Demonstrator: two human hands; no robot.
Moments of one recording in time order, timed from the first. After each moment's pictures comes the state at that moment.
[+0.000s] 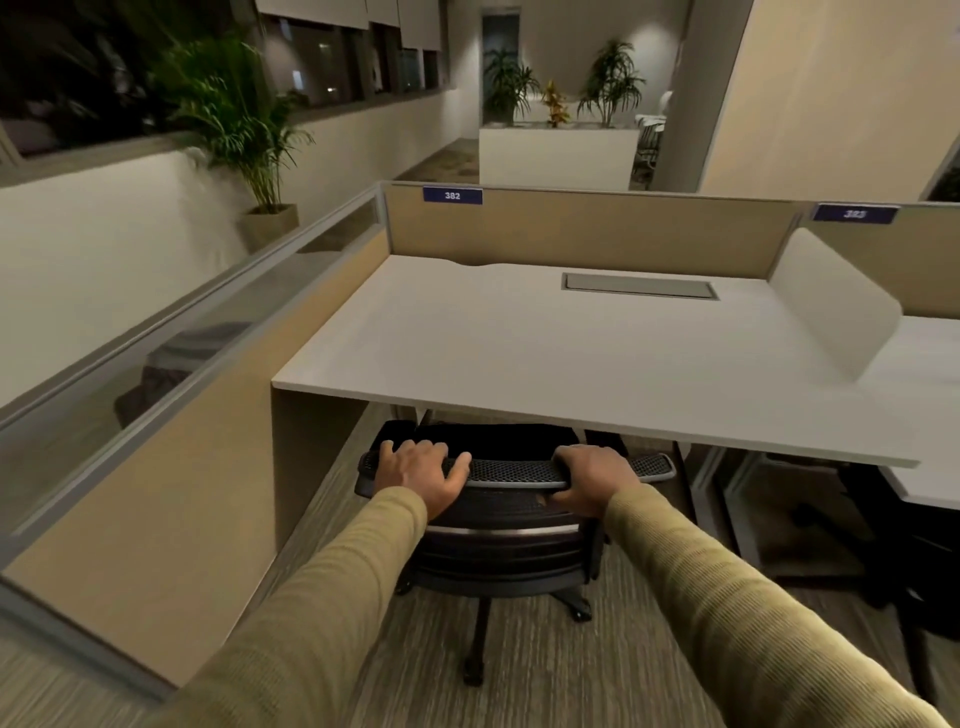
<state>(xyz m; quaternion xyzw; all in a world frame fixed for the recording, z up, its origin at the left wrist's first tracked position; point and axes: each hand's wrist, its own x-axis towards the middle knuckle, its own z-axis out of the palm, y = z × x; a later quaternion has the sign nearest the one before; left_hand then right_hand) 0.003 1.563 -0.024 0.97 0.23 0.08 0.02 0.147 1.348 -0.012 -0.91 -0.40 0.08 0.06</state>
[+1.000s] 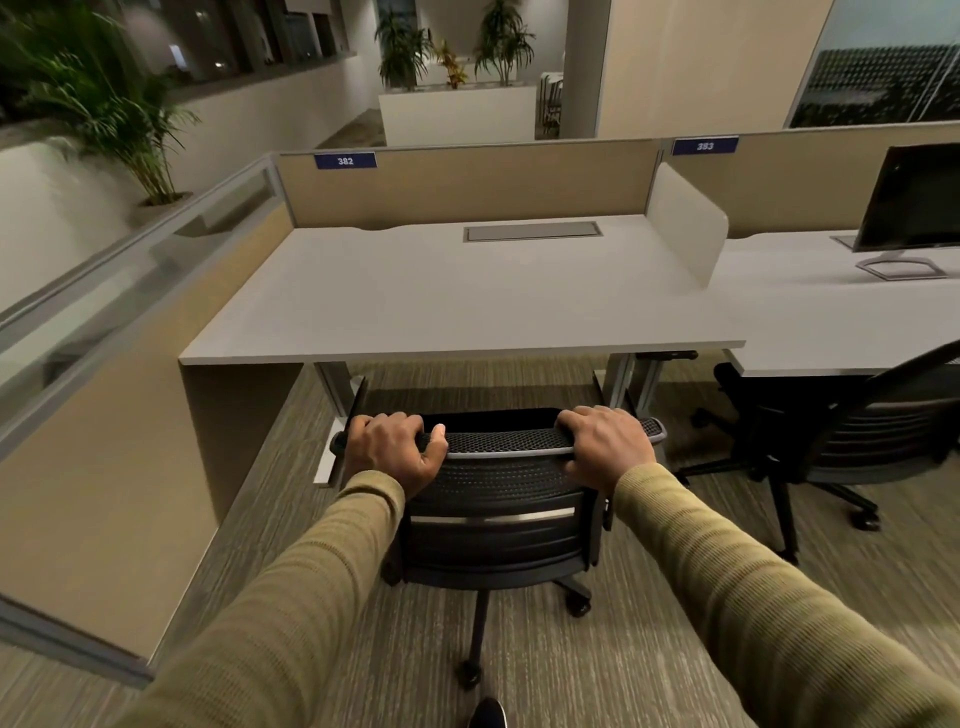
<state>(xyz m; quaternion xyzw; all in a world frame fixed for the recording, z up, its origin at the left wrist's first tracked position) -0.047 1.402 -0.028 0.97 0.15 0.21 0.03 0.075 1.134 -0.022 -0.93 -0.35 -0.08 0.04</state>
